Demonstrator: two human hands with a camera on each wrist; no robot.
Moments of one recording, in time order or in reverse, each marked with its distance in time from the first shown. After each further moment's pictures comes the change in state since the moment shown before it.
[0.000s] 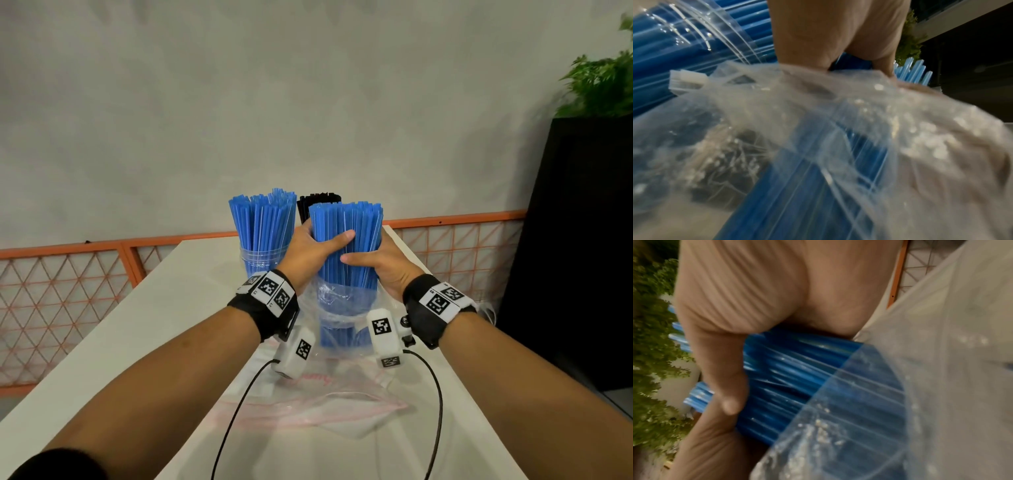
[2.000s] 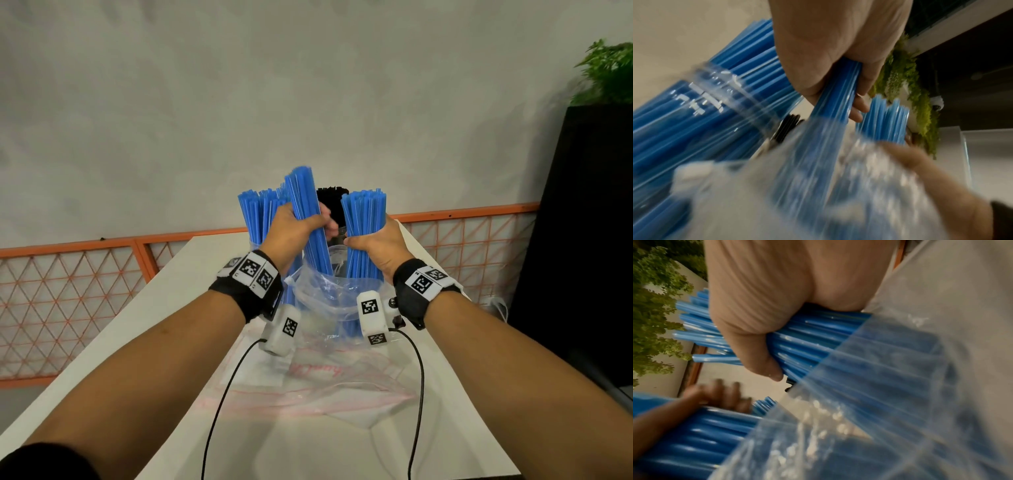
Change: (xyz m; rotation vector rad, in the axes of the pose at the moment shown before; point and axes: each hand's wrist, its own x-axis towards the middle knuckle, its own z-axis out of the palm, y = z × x) left_hand -0.005 0.034 -0.027 0.156 0.046 0.059; right_hand 0.020 0.005 0.011 -0.195 0.281 -0.043
